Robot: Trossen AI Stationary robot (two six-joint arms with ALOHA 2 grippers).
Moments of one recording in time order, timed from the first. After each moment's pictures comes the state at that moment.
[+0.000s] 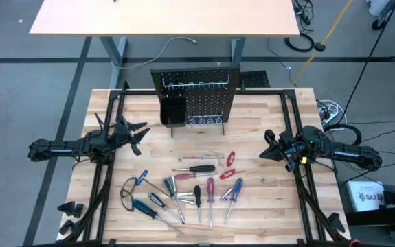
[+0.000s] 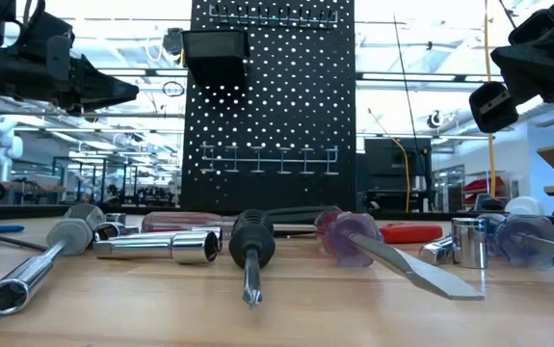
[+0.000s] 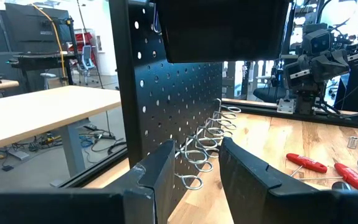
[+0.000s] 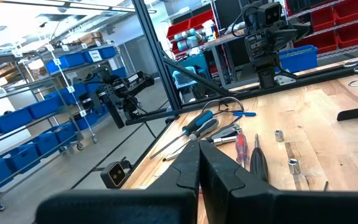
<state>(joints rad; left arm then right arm) 0.02 0.05 0.00 0.10 -0.44 0.06 -0.18 0.01 0.01 0.08 -0.52 0.38</state>
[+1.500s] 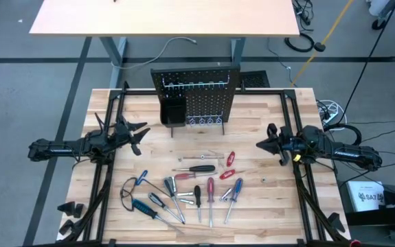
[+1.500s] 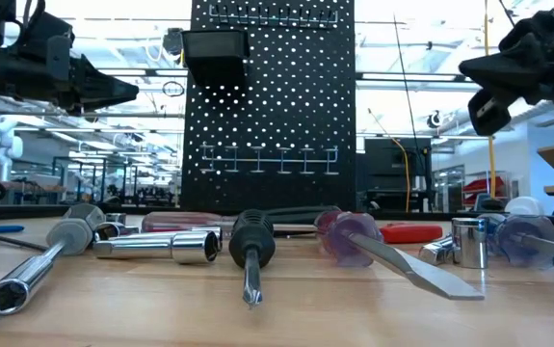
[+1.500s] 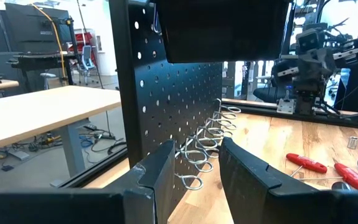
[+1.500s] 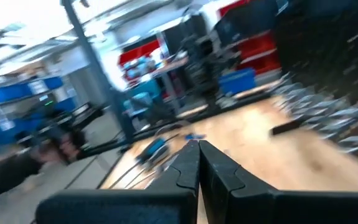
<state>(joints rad) 0.02 0.05 0.00 0.10 -0.44 0.06 -0.18 0.01 0.01 0.12 -0.23 0.40</state>
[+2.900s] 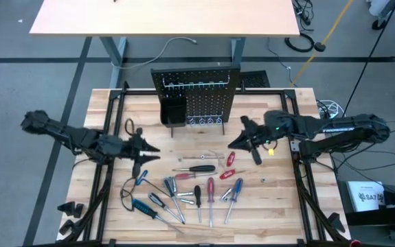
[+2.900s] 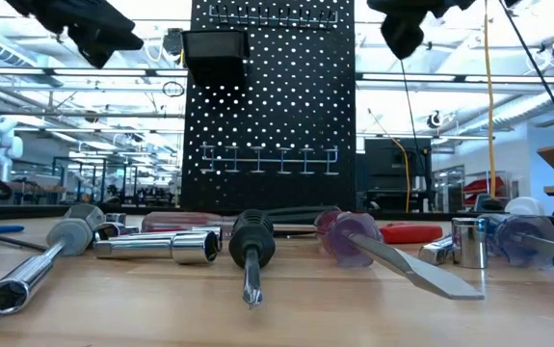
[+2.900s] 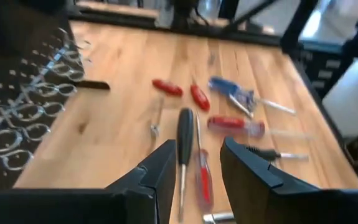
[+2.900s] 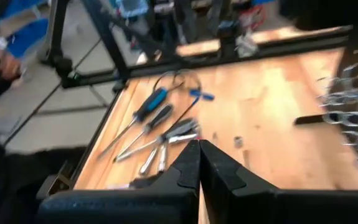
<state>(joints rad) -0.35 0.73 0.58 -0.30 -0.31 -0.28 -0.01 1.05 0.85 -0.14 -0.24 0.18</state>
